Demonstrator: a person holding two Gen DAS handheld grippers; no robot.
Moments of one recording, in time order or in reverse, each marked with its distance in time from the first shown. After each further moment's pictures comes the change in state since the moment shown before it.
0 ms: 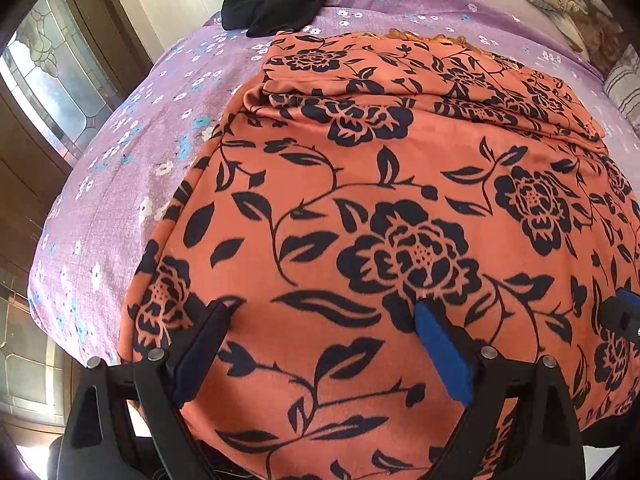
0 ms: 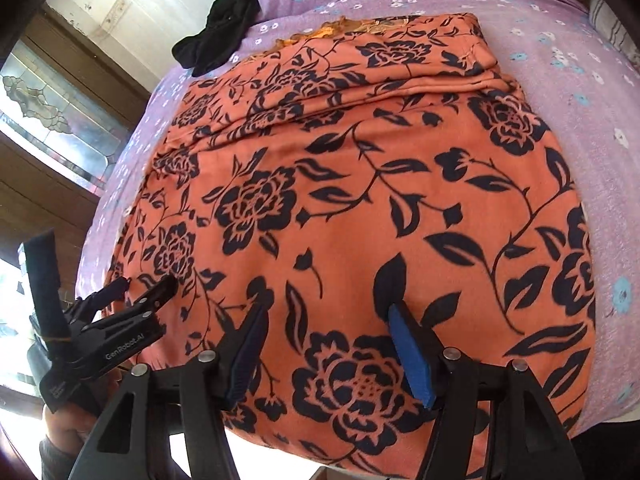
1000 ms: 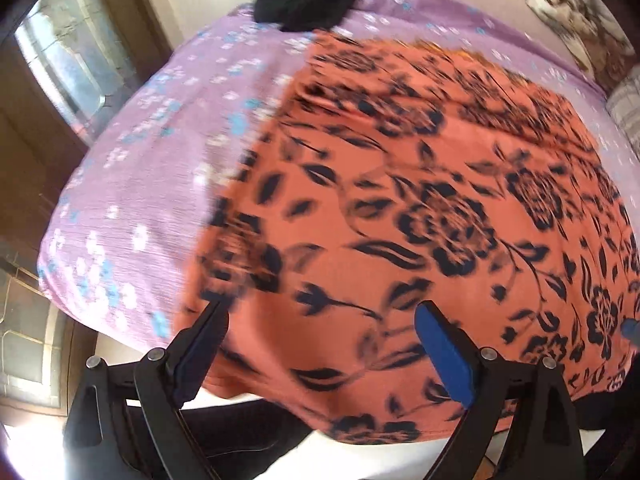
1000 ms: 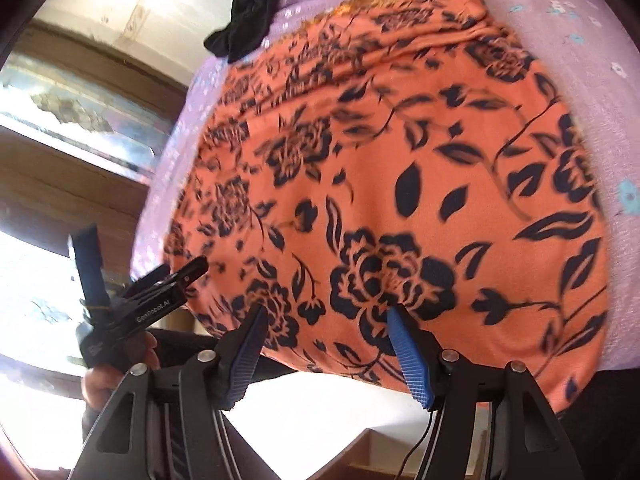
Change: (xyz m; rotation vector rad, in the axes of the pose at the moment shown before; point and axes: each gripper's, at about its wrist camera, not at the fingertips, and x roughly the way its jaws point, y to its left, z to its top) left arm -0.036 0.058 -0.016 -0.088 0.008 -0.005; right arm -0.050 -0.026 -0.032 0.084 0.019 0.212
